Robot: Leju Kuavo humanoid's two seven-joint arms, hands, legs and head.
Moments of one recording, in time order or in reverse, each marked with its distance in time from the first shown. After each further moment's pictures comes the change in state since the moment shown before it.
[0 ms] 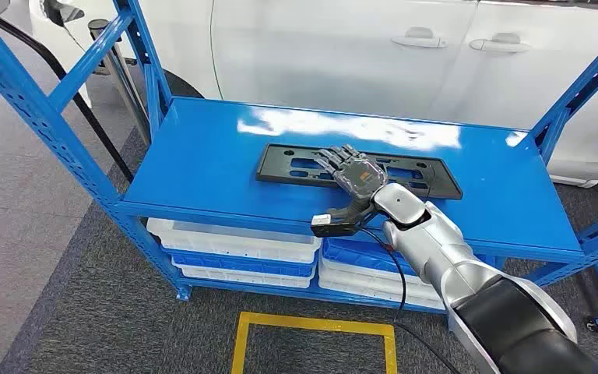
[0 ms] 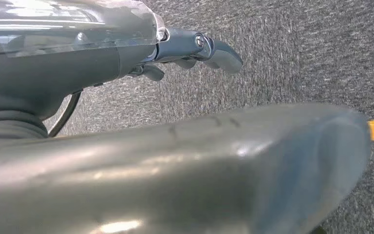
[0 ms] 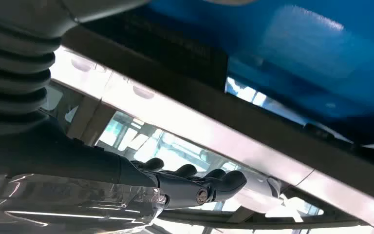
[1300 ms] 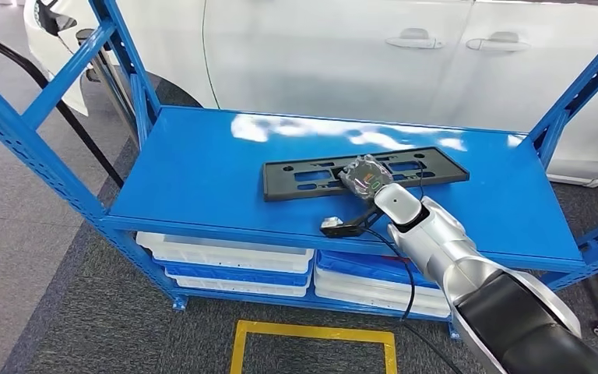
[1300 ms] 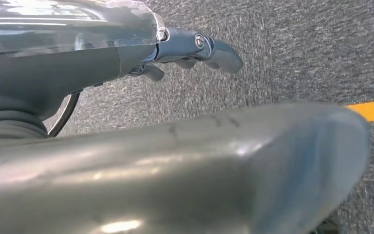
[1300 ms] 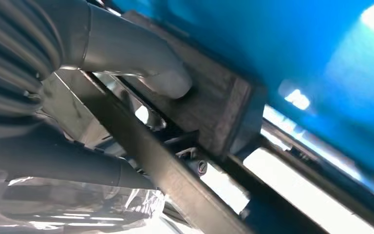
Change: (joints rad) left arm -0.008 -0.002 -0.017 0.000 -0.009 -0.028 -0.025; right arm -0.037 -0.012 0.094 0.031 0.169 0.074 0.159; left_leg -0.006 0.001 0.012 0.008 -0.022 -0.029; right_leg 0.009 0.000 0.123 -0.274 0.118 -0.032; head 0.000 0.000
